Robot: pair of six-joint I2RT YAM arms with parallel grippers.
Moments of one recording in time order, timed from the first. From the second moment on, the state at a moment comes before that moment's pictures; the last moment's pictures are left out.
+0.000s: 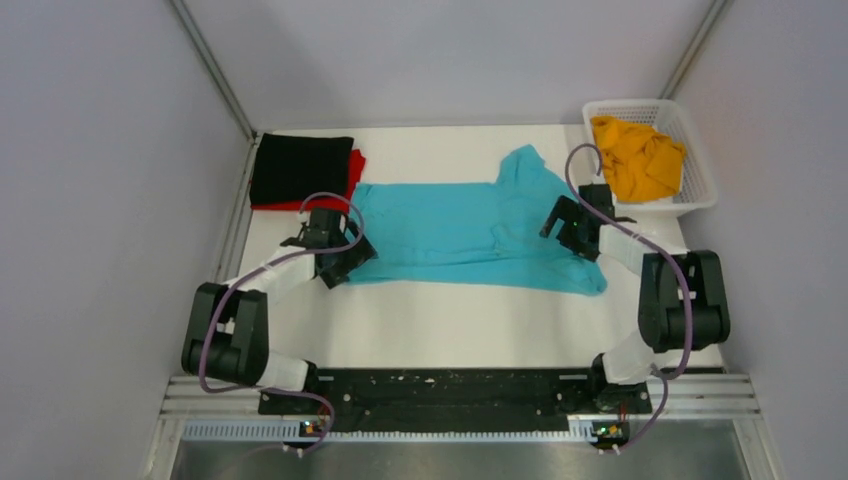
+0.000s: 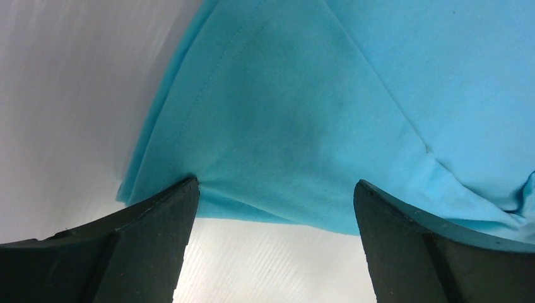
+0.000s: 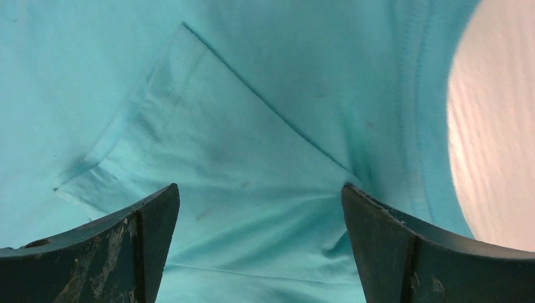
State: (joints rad) left arm -0.19 1.45 0.74 -0.32 0.03 -0.81; right arm 0.07 1.61 0.88 -0.23 0.02 0.53
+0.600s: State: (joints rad) left arm -0.34 1.19 0.58 -0.54 0.03 -0.85; right arm 0.05 1.02 0.44 -0.40 0.04 0.67
